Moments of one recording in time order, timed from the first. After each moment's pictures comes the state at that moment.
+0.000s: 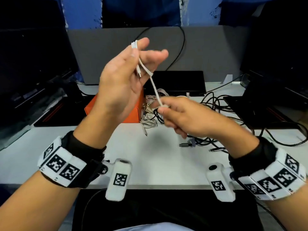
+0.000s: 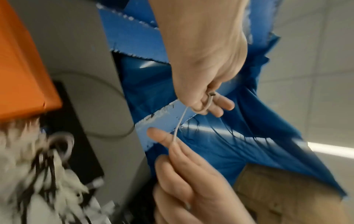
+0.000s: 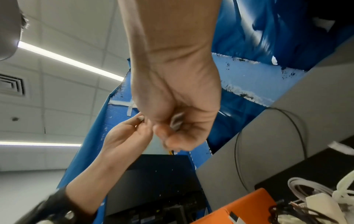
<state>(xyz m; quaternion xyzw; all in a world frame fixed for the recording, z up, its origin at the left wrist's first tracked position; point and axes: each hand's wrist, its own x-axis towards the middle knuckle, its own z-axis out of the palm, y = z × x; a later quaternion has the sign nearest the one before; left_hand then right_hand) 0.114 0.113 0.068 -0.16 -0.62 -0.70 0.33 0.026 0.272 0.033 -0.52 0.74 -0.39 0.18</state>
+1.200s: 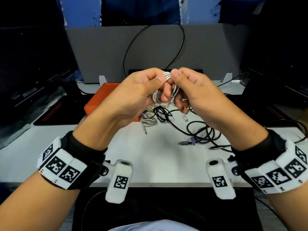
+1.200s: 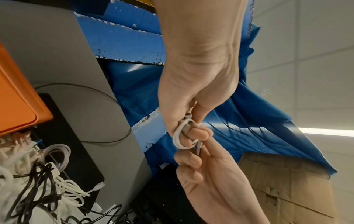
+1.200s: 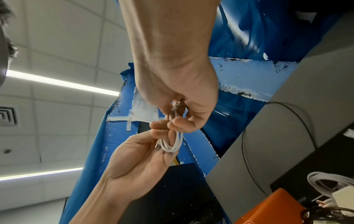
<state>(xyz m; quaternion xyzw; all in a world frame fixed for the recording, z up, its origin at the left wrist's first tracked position) 0.122 0.129 0.068 -0.05 -0.76 -0.63 0.15 0.026 0.279 0.056 -0.44 0.66 -0.60 0.10</state>
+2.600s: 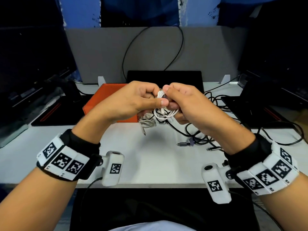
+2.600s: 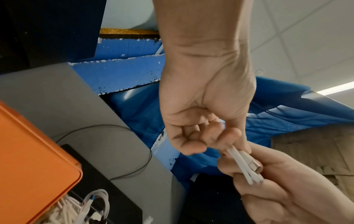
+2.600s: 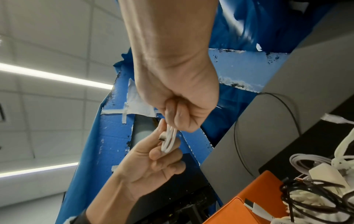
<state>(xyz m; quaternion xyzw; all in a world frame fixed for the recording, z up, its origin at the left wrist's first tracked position) 0.116 0.102 0.061 -0.03 -0.88 -0.46 0.09 0.026 0.270 0.041 -0.39 0.69 -0.59 0.19</state>
